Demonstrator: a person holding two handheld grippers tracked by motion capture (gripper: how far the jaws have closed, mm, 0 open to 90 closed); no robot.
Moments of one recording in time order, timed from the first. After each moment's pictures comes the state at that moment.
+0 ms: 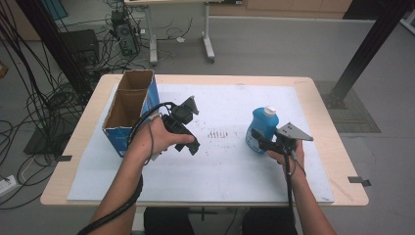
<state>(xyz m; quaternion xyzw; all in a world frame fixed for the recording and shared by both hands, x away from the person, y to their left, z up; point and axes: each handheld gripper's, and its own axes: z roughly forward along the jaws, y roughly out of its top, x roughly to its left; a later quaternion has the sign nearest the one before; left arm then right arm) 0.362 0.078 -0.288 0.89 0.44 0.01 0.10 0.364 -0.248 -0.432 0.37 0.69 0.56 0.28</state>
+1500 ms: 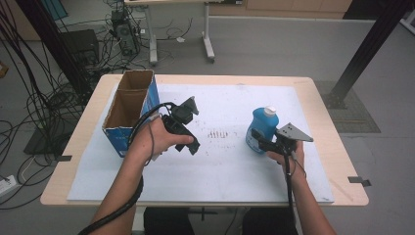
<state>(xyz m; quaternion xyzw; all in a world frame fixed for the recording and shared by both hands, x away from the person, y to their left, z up) 0.361 0.077 -0.290 0.89 0.44 0.02 0.10 0.363 -0.248 -0.433 0.37 0.68 0.56 0.28</state>
